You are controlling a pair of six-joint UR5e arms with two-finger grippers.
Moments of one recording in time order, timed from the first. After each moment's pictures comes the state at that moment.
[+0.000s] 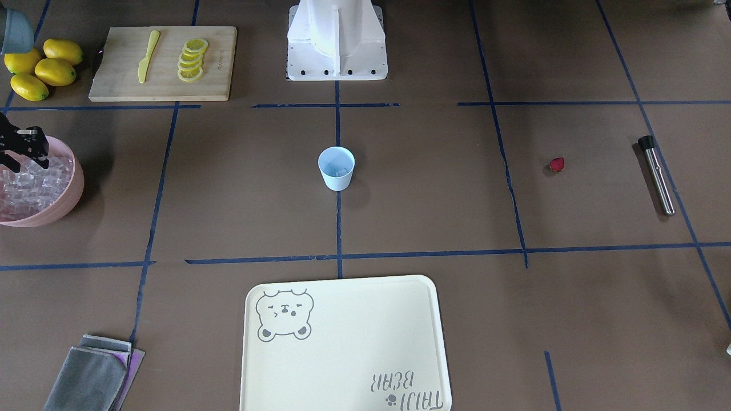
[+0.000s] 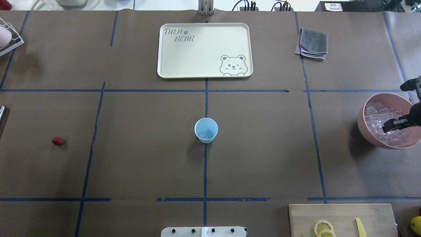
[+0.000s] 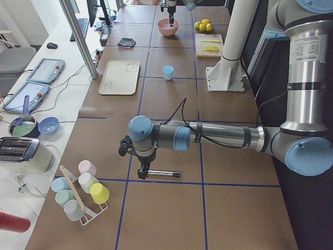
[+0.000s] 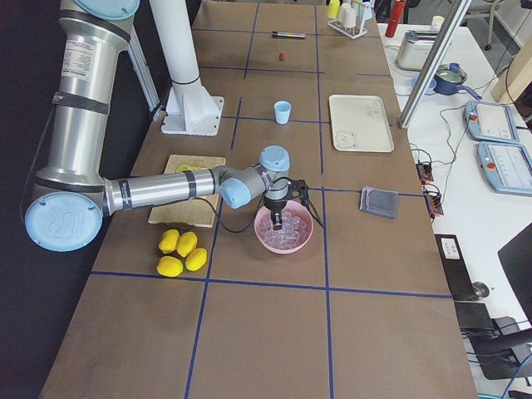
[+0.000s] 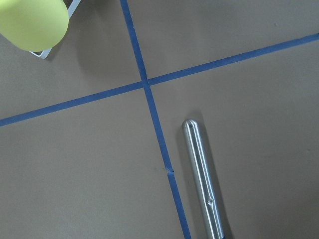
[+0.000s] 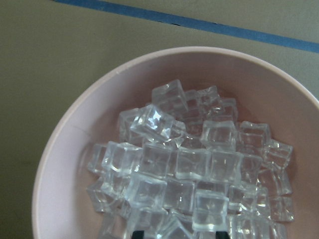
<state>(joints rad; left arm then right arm) -1.51 -1.51 -1.69 -1.58 -2.35 0.17 1.02 -1.77 1.87 -1.19 2.16 0.55</state>
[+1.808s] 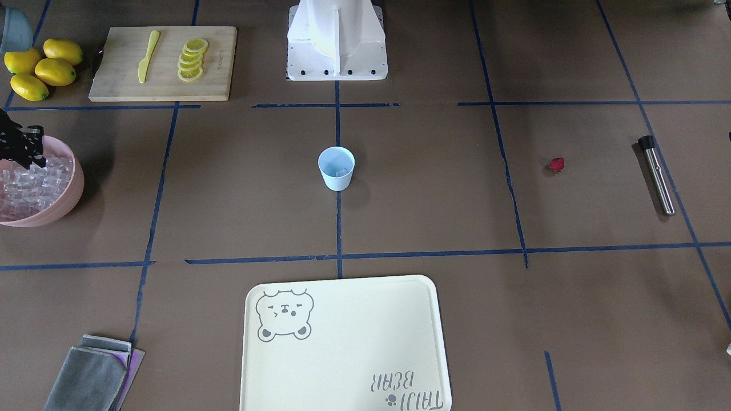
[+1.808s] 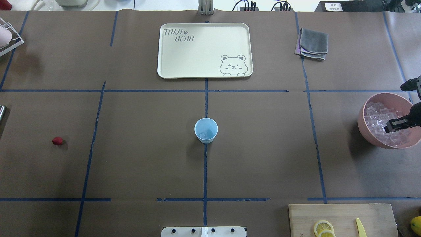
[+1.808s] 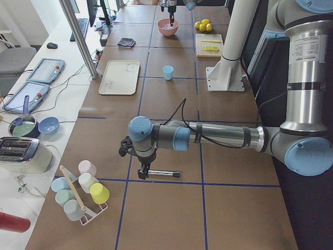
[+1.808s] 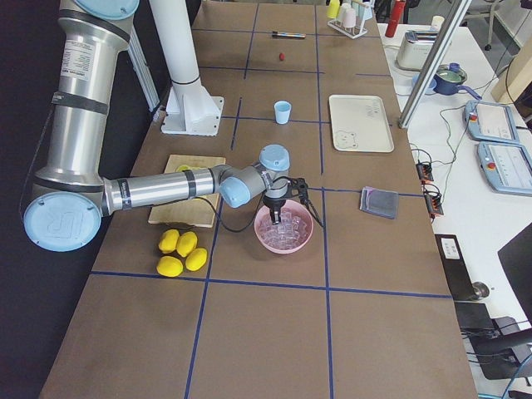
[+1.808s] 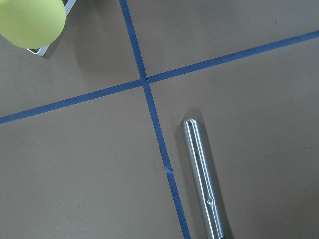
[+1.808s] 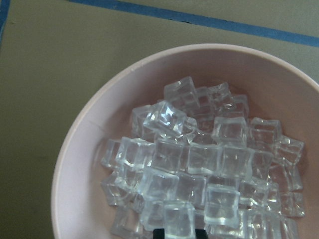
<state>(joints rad) -1.50 -1.51 -1.69 -1.58 -2.35 0.17 1.03 -1.77 1.88 -1.19 2.18 0.55</state>
